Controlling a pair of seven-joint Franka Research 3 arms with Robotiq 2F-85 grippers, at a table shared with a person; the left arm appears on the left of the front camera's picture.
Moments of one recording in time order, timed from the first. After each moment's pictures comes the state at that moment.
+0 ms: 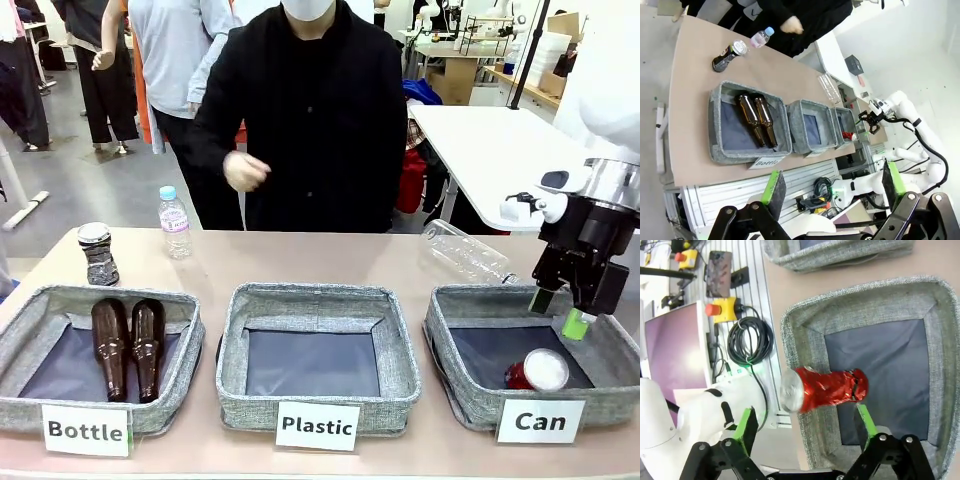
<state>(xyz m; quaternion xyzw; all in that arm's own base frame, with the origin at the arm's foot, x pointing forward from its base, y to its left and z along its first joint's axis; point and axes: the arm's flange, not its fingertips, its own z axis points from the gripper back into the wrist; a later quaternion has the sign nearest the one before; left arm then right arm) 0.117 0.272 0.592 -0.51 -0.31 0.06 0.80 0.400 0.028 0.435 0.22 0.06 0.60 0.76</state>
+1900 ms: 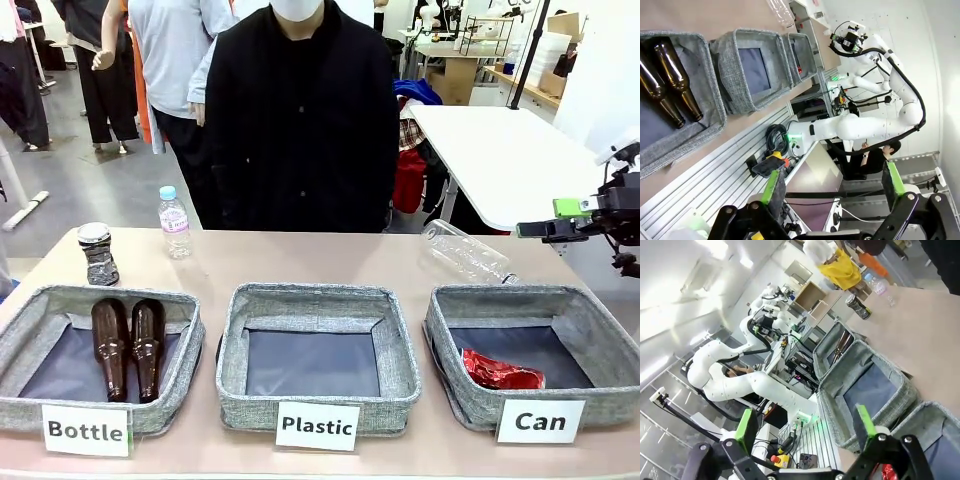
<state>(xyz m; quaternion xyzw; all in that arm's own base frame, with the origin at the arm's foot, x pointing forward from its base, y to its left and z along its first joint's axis) 0.237 0.092 0.495 -0.62 -0.10 -0.06 0.78 0.399 -0.049 0.431 0.65 -0.23 0.24 0.69</state>
